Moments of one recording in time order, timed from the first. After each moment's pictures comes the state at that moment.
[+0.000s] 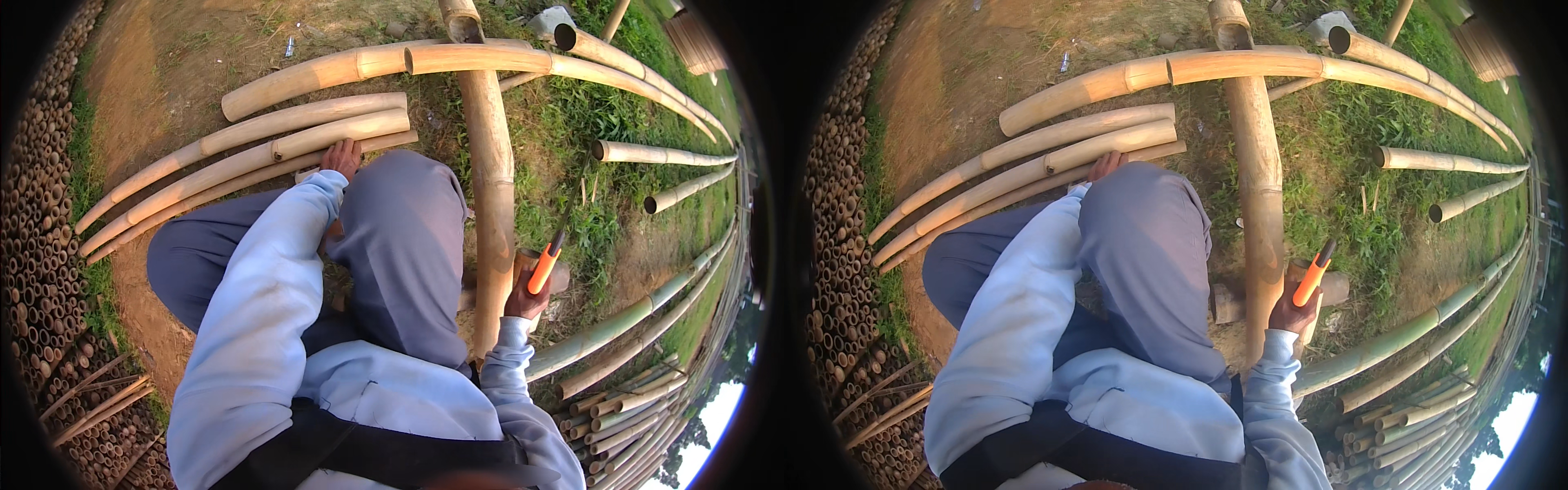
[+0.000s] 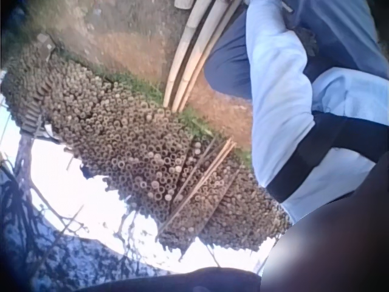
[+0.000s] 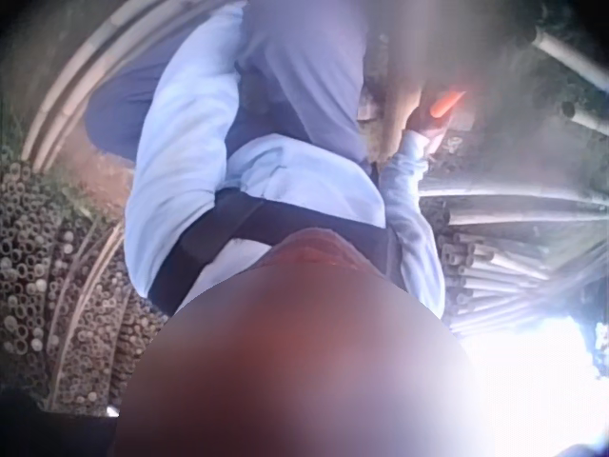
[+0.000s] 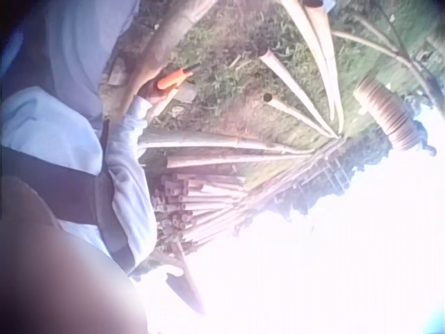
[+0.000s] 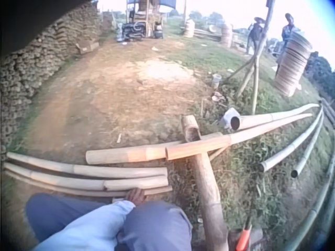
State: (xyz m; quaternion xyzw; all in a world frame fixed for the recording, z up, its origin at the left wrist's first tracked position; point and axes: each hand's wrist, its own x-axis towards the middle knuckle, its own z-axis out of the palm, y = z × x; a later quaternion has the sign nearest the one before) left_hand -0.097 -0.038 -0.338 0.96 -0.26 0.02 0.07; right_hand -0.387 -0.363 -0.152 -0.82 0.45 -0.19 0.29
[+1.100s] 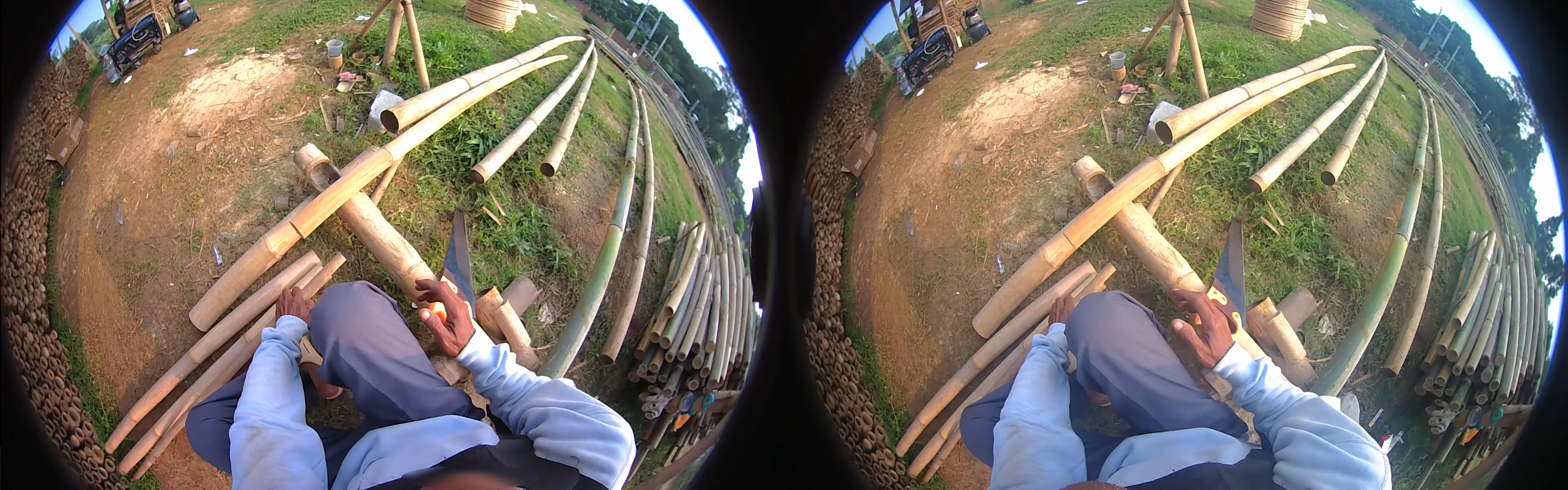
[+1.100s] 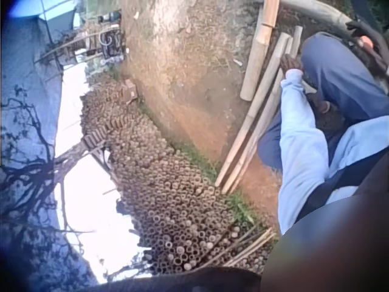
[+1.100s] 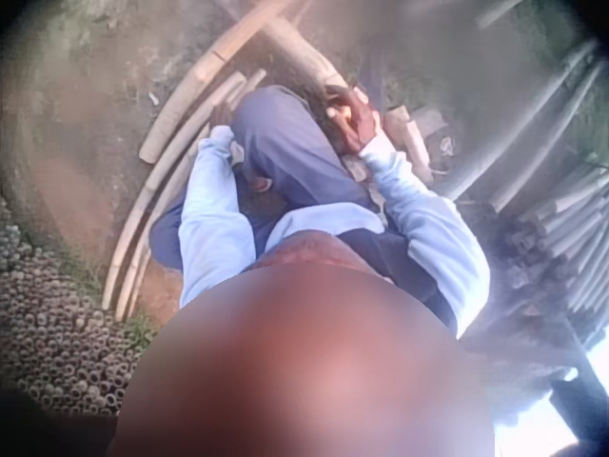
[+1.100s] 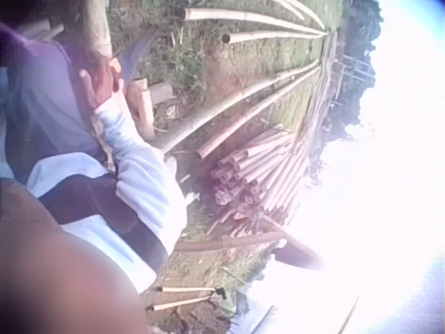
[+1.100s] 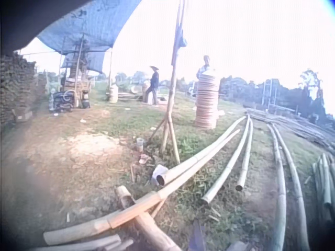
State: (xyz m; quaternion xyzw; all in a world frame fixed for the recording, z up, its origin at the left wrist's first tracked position) left_hand -0.048 -0.059 -0.281 0.95 -0.24 -0.11 0.14; right_hand -0.314 -0.314 -0.065 -0.84 0.11 -0.18 0.50
